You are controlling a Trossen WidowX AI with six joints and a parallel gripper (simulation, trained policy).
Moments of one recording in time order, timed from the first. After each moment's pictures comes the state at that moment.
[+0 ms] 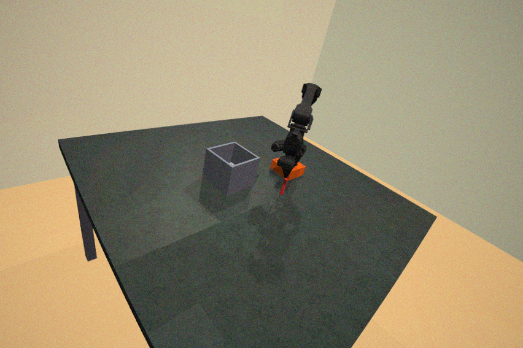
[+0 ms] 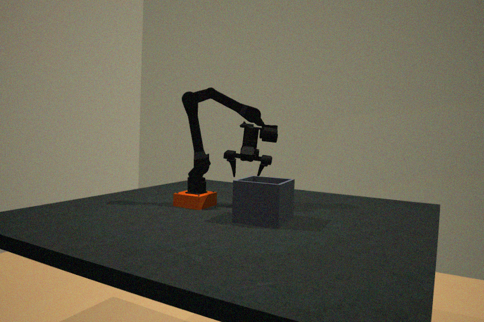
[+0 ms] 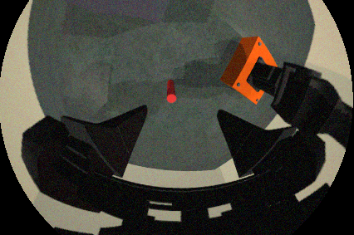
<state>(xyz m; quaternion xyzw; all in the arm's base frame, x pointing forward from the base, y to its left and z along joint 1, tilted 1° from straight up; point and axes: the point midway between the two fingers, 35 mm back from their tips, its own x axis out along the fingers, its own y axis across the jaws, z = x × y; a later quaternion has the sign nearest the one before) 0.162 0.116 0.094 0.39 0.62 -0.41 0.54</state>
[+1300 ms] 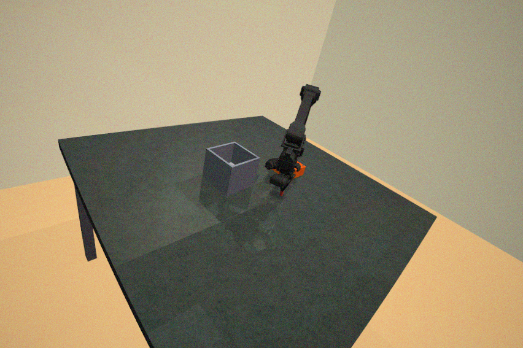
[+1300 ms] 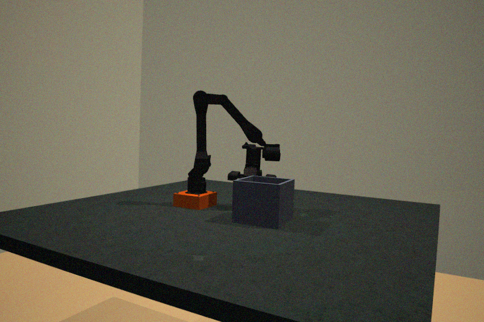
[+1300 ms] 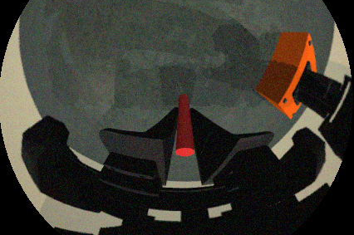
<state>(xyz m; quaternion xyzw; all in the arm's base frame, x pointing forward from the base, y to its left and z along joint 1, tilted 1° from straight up) 0.182 0.125 0.014 0.43 0.60 -0.41 0.54</state>
